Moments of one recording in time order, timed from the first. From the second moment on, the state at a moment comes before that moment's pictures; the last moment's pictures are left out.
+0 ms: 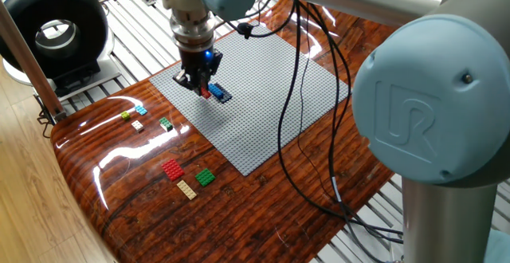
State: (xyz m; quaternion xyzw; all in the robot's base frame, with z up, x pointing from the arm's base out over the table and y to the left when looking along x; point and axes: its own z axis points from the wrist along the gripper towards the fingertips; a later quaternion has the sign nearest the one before) arm 0.667 0.091 0.026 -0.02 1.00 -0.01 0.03
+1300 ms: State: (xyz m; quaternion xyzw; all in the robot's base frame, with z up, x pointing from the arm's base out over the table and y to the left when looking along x) arm 0.656 0.057 0.027 -0.02 1.00 0.00 0.02
